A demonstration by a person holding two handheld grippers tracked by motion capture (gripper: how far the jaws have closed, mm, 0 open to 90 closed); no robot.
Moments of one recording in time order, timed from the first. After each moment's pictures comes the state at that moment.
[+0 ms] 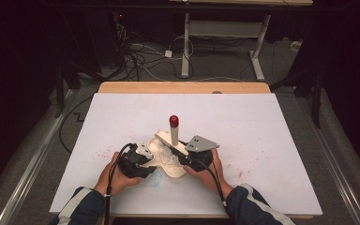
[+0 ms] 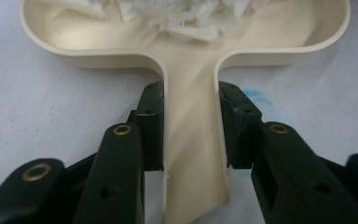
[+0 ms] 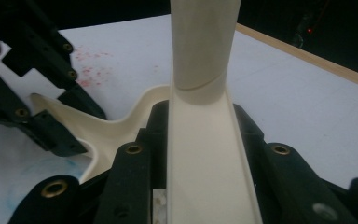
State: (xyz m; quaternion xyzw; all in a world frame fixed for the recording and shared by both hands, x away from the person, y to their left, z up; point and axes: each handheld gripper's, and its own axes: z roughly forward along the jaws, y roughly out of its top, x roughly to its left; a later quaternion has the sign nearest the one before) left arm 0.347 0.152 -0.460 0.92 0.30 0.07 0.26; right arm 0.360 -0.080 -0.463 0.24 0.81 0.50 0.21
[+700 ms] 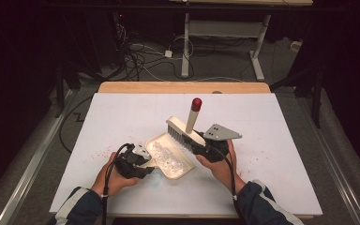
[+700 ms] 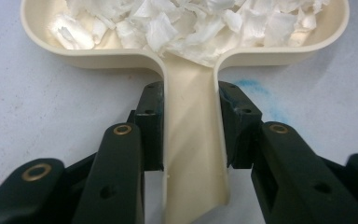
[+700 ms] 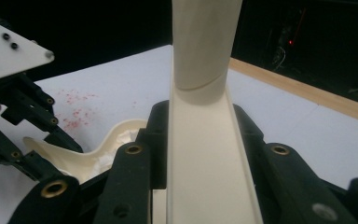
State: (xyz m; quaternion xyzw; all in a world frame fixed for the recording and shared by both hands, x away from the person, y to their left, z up) left arm 0.342 0.163 -0.457 0.92 0.30 0.06 0.26; right arm 0.370 -0.122 -0.423 0.28 0.77 0.53 0.21
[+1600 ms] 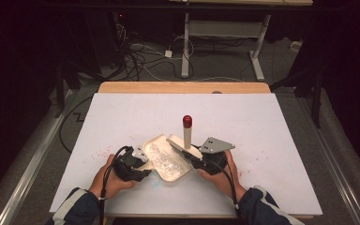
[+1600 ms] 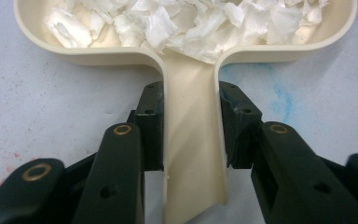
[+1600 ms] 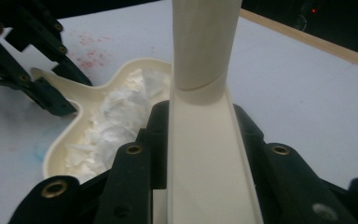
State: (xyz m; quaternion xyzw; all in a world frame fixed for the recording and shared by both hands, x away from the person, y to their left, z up) left arm 0.338 0.165 -0.459 0.92 0.30 0.07 0.24; right arm 0.348 -0.117 -0.450 0.25 0.82 0.48 0.19
